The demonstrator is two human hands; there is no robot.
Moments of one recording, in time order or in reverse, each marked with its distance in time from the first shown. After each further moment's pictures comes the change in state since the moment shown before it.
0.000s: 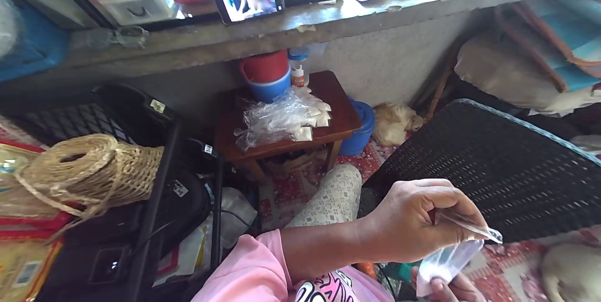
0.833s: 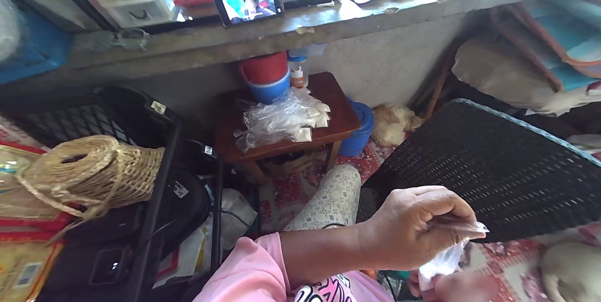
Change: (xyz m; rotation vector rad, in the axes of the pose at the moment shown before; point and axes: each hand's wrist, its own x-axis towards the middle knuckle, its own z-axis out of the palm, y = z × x) left_hand -0.009 0.001 0.005 0.091 0.026 0.089; right_hand -0.002 0.009 -0.001 0.162 -0.033 0.013
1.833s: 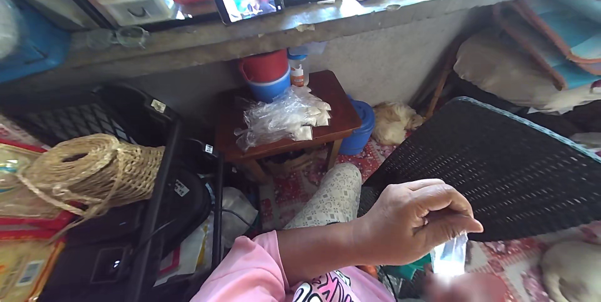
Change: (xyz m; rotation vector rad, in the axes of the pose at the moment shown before) left_hand 0.002 0.004 -0.009 0.055 -0.014 0.024; right_hand -0.008 0.007 -0.012 0.256 0.169 -0.011
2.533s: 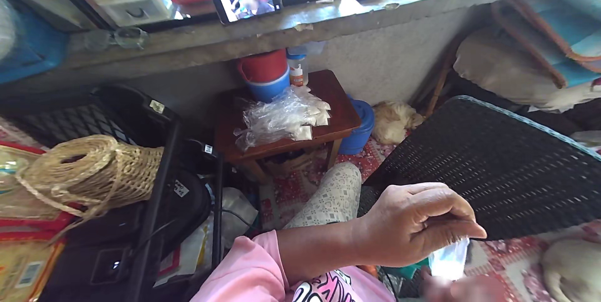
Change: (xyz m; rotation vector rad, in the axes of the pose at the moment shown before) left_hand 0.000 0.002 -0.001 -0.014 -0.011 0.078; right_hand -0.003 0.005 -0.001 0.003 0.013 0.001
